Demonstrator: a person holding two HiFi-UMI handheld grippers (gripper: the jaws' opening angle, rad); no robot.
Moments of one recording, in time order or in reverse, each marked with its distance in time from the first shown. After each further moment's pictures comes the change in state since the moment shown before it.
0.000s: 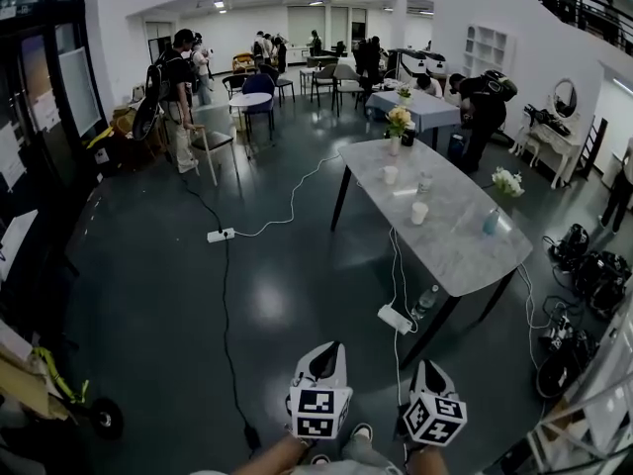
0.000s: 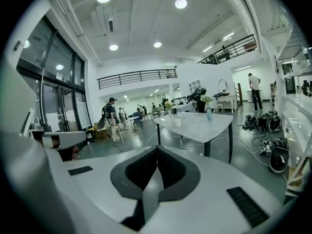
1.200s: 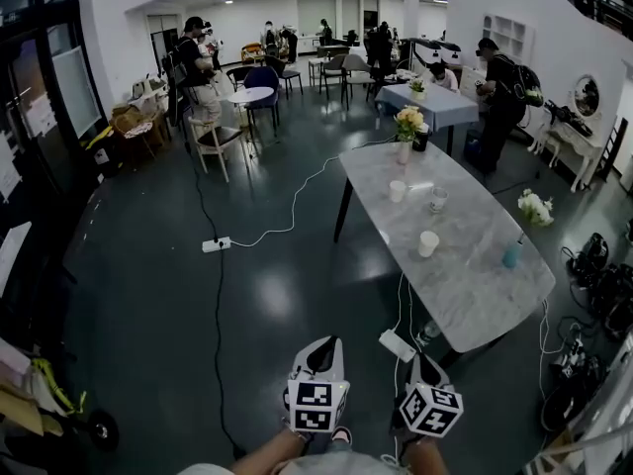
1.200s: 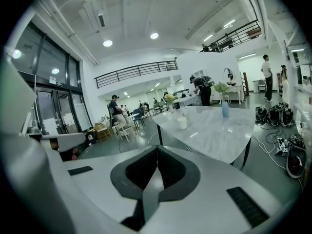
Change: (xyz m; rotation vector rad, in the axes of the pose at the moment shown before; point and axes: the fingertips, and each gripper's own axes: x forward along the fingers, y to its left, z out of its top) left arm 0.233 0.049 0.034 0.015 0.053 0.053; right arm 0.240 -0.049 0.061 0.049 0.073 0.055
